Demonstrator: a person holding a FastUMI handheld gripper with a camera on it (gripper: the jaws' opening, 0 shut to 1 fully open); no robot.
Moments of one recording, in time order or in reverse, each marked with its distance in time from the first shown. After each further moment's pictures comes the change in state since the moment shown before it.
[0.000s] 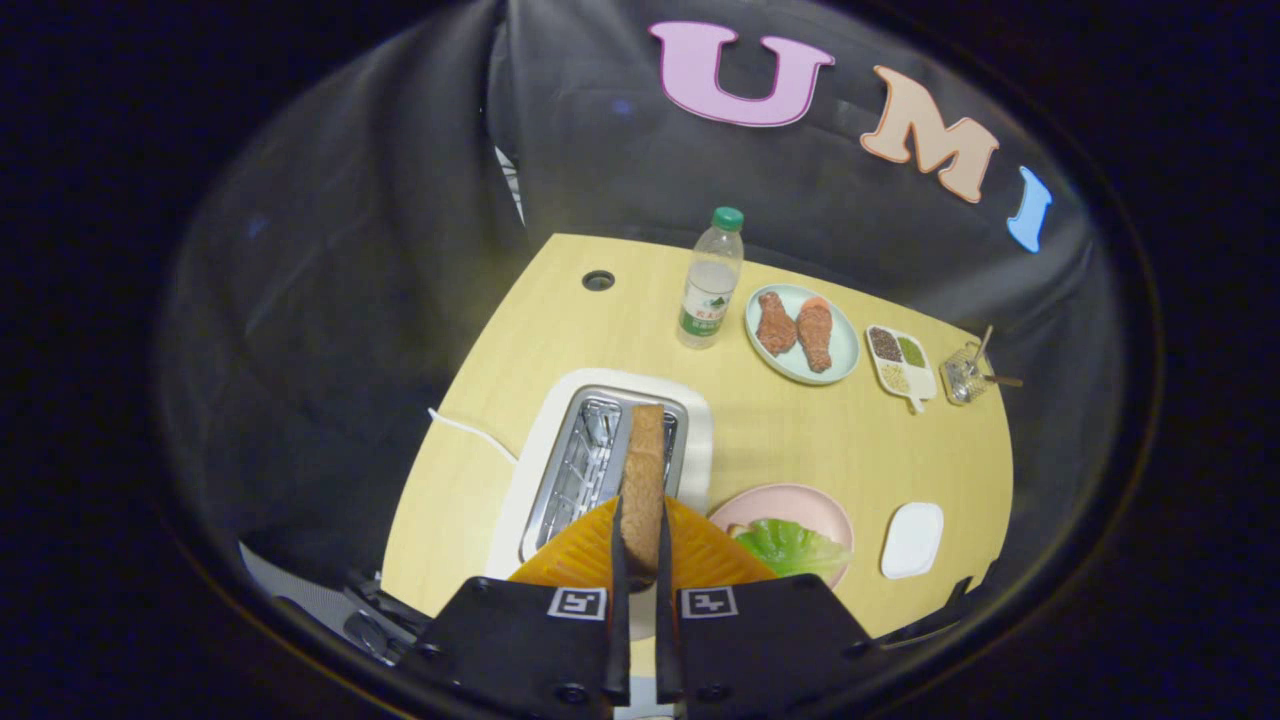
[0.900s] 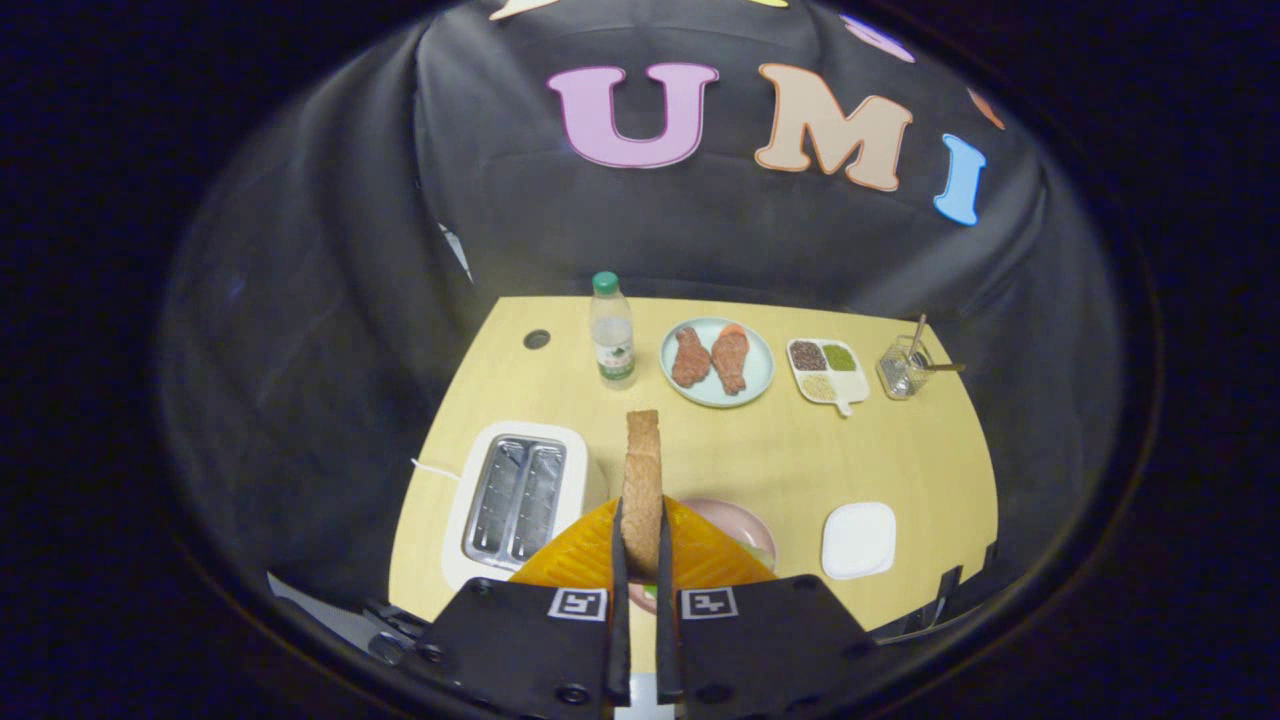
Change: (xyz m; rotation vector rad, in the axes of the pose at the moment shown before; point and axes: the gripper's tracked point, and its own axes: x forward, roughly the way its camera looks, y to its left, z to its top) arm -0.050 -0.114 0.014 0.116 -0.066 -0.059
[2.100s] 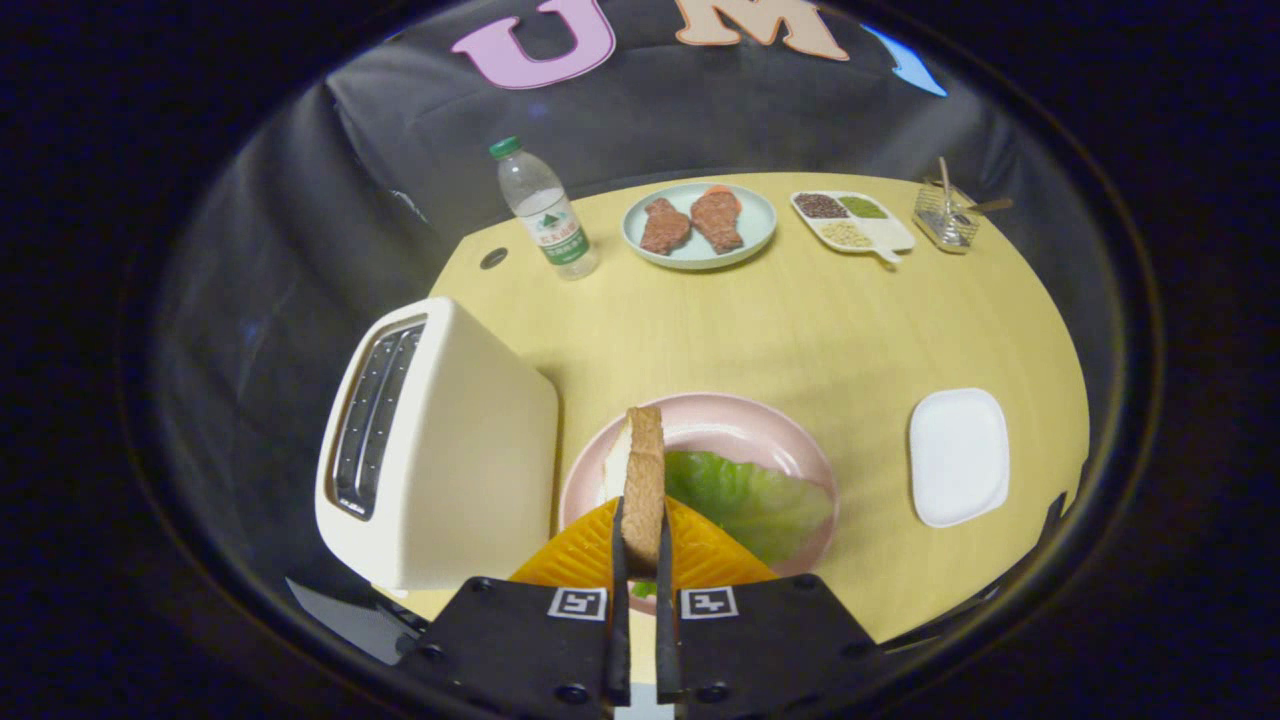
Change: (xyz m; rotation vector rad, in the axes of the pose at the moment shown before) arm 0.120 -0.049 -0.137 0.182 0.157 0.124
